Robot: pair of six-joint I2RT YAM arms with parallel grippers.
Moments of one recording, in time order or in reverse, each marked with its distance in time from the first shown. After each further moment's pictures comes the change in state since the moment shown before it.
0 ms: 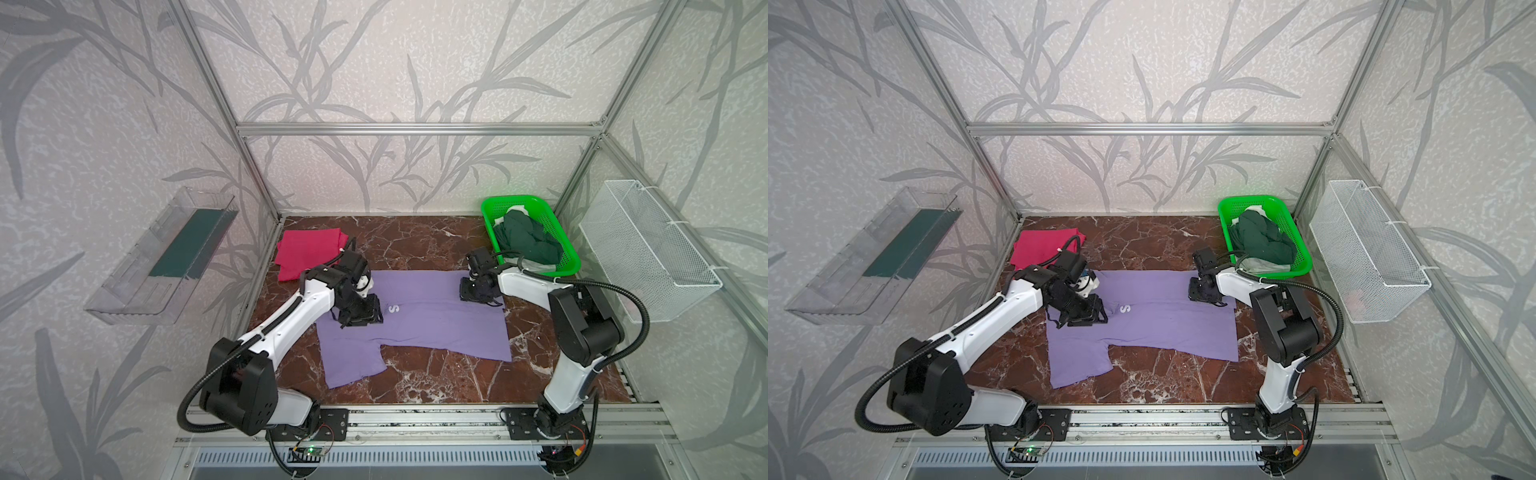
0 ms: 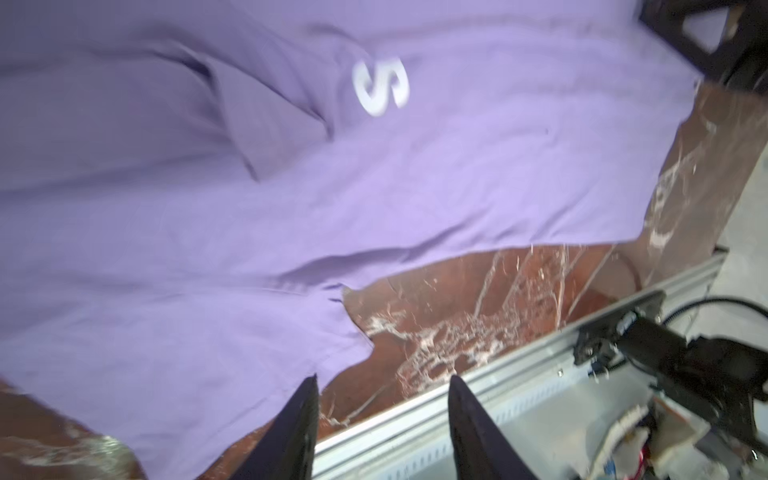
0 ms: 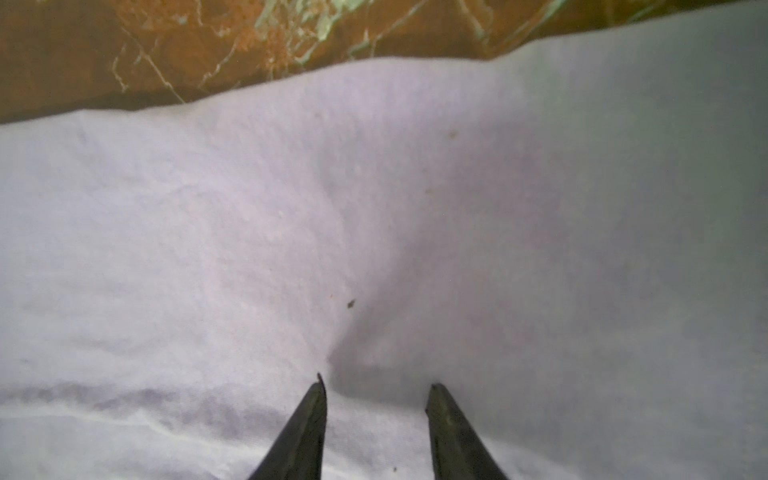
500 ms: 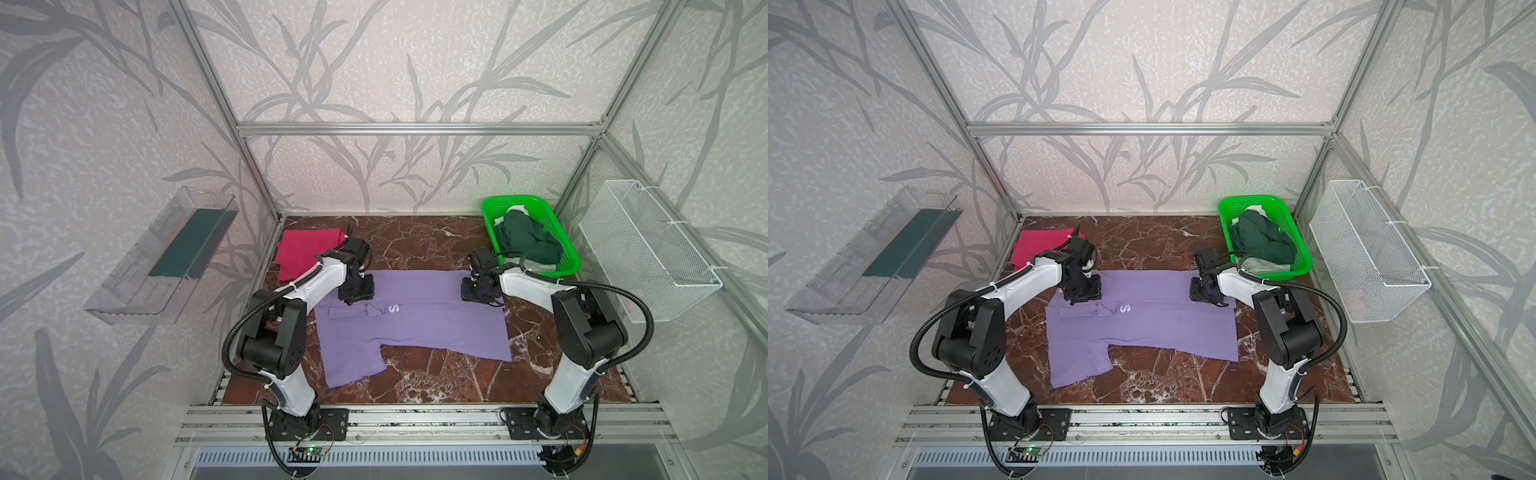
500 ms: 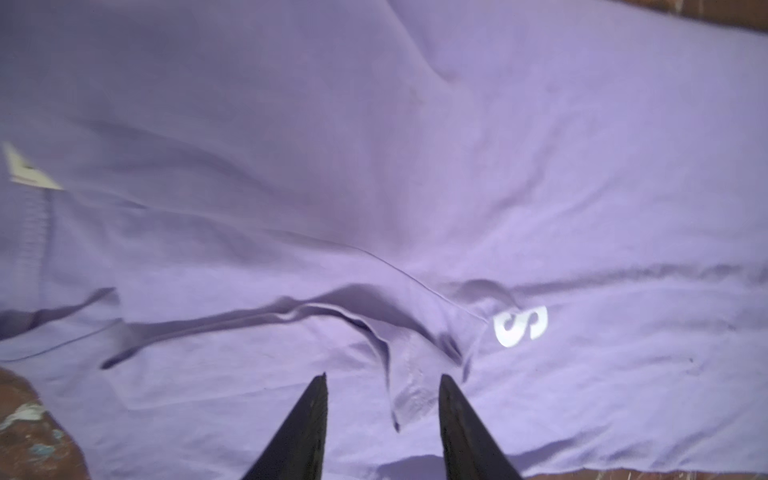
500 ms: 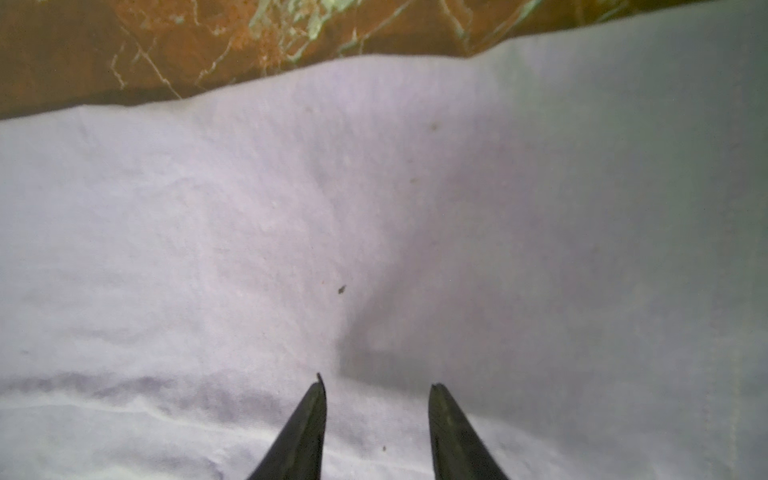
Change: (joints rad) left arm 0.024 0.331 0.130 0.159 -0.207 -0.003; right arm -0.001 -0.024 -0.009 -0.018 -0.001 -0.003
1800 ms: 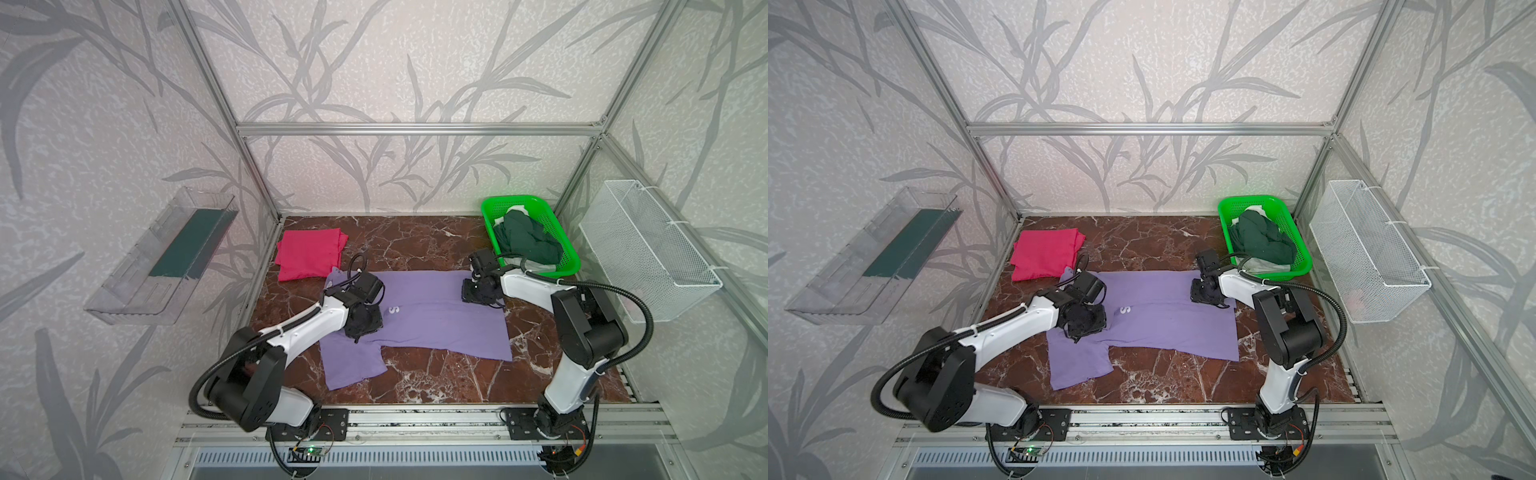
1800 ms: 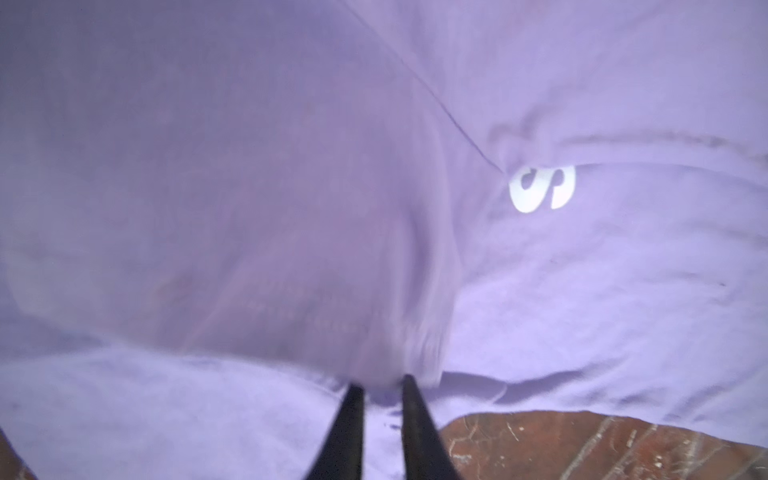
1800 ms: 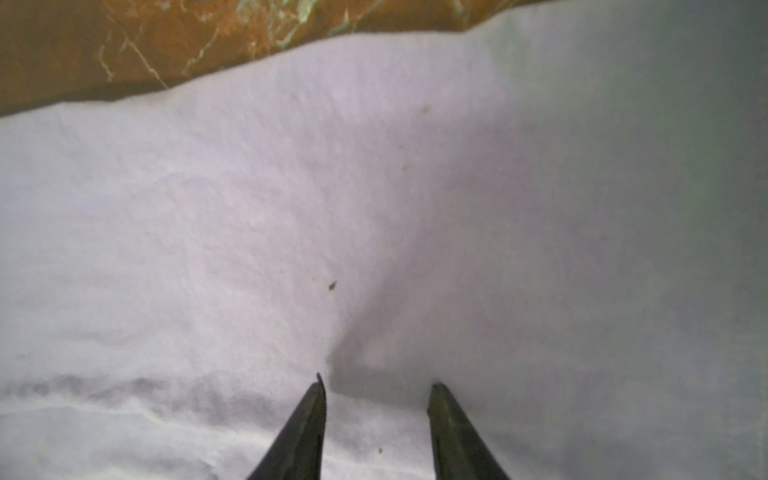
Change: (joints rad) left arm -0.212 -0.350 -0.391 0.130 -0.075 -0.359; right arm -0.012 0.003 -0.023 0.027 -0.027 0.001
